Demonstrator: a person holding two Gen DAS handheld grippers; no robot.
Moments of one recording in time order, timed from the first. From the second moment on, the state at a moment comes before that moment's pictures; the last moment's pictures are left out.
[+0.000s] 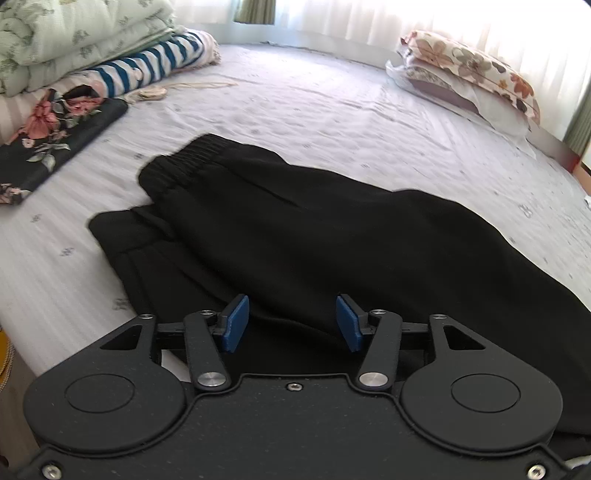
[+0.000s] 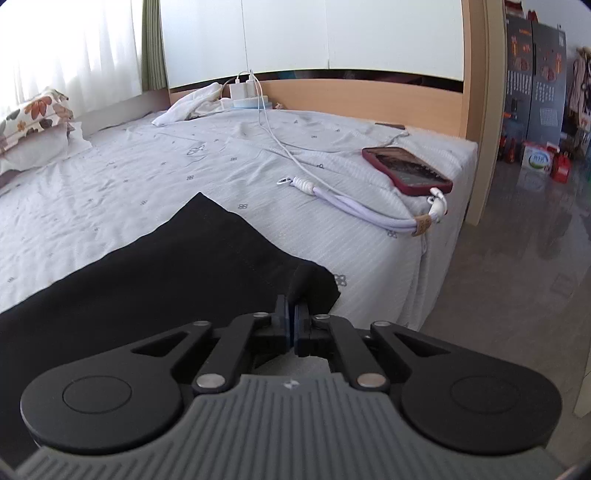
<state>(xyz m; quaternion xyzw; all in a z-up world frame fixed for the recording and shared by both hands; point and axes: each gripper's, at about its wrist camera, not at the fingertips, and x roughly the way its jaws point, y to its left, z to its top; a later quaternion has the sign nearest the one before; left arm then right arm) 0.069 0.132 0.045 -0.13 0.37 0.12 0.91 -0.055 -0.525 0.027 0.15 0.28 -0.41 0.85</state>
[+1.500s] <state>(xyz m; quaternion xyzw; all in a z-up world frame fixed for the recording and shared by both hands) 0.107 0.279 0.027 -0.27 0.28 0.20 0.90 0.036 -0.037 0.011 -0.14 0.24 0.14 0.95</state>
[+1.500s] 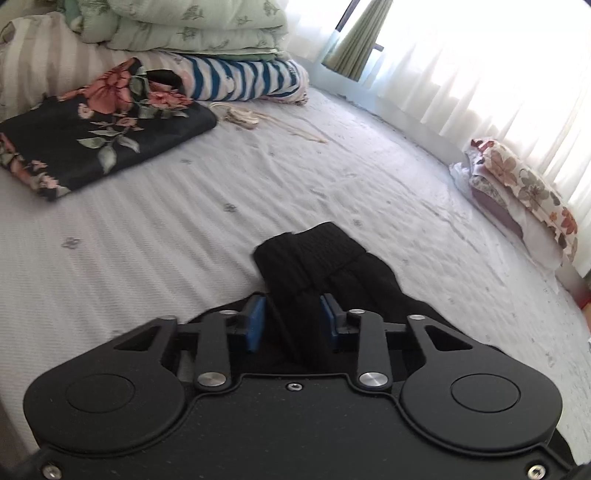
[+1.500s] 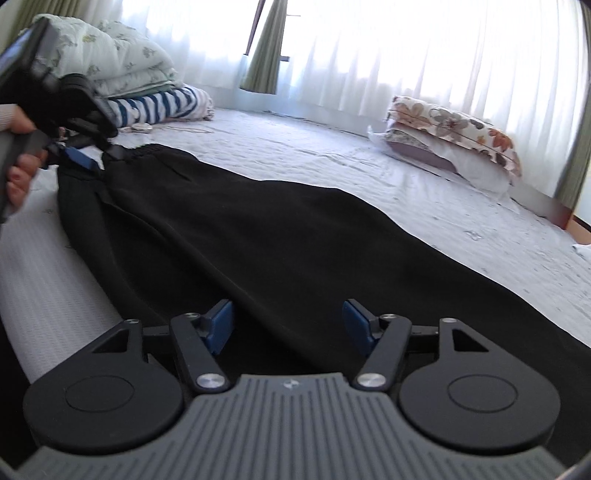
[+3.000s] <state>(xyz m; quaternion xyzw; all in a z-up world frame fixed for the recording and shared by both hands) 0.053 0.310 0.047 -0.30 0.27 0.20 0.89 0.000 -0.054 0.016 -0.13 0.26 0.16 0.94</state>
